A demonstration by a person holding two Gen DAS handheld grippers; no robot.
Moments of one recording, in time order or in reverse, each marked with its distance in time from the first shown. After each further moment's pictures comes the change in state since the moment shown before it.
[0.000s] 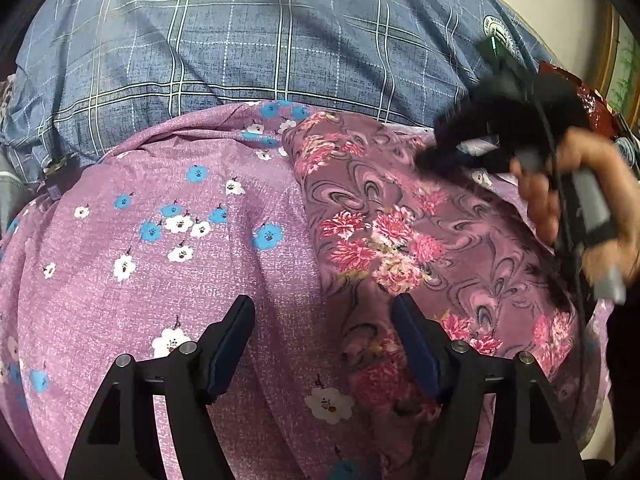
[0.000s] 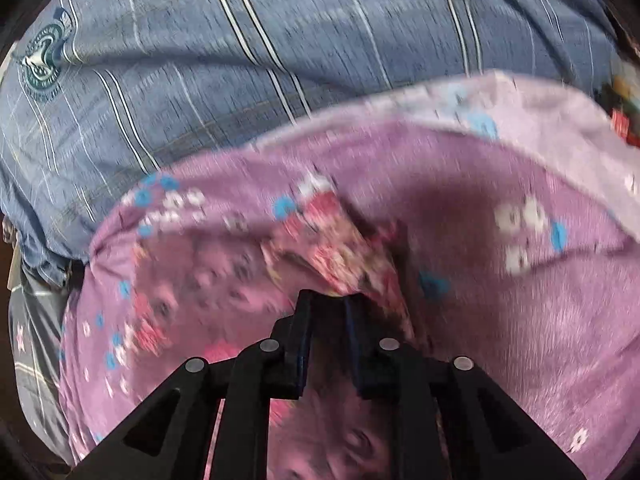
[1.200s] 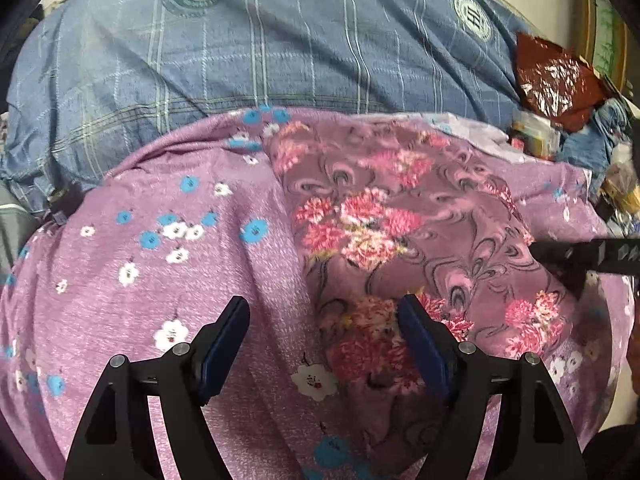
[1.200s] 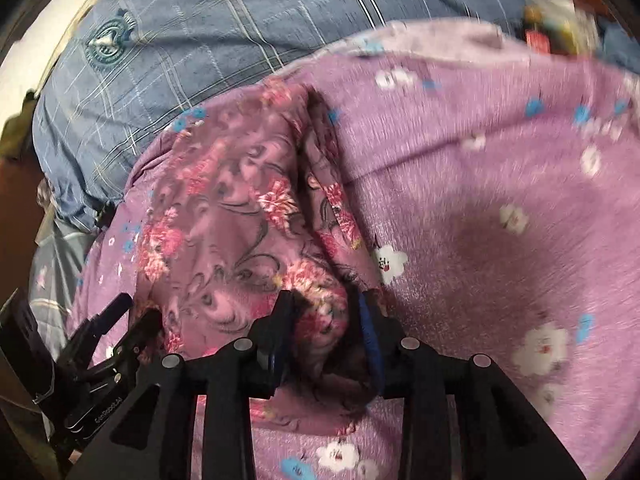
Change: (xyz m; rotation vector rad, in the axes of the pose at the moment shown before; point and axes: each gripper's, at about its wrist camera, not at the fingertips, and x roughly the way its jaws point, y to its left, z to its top) left arm -0.014 -0.020 -0.011 0.102 -0.012 0.044; right arm -0.089 -0.062 -0.146 0.008 -0.056 0.061
